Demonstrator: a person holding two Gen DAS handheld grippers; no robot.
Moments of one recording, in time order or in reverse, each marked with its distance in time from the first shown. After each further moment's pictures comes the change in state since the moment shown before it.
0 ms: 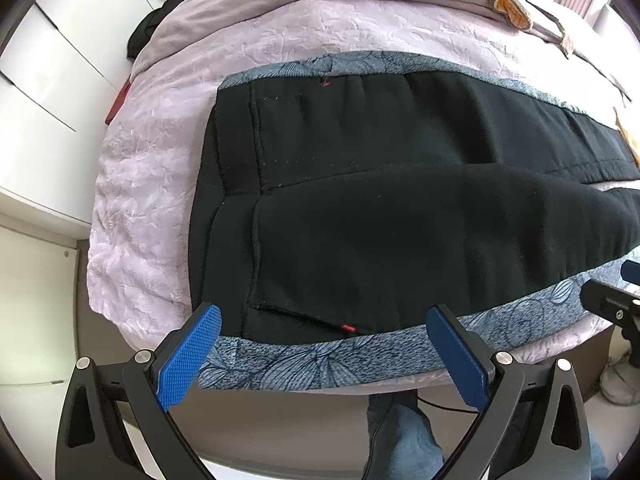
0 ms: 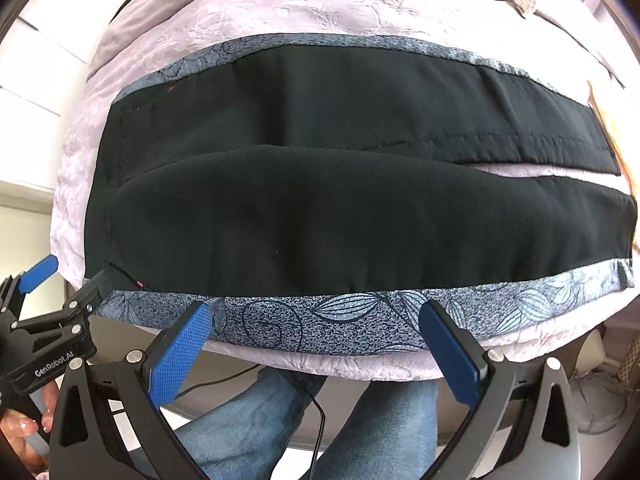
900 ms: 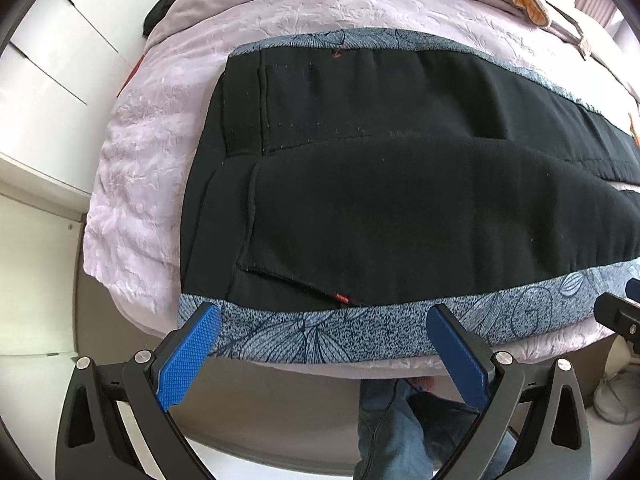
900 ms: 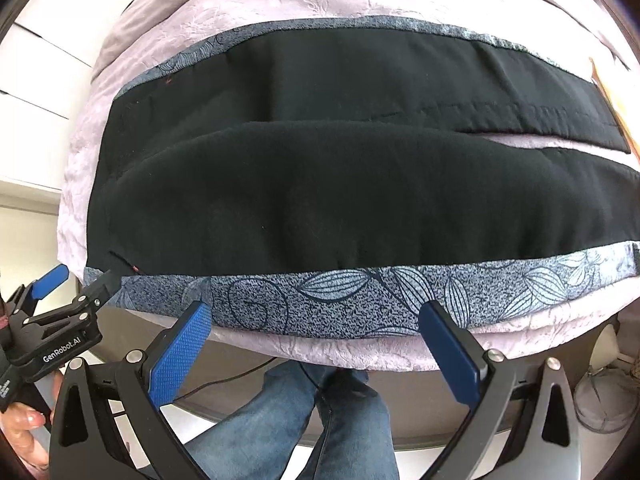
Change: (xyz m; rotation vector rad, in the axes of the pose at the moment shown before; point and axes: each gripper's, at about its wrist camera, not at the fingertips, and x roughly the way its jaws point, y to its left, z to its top) left arm 0.010 -0.010 -0.024 -0.069 0.034 0.025; right arm 0.009 -0.021 -0.018 0.014 0.011 0.059
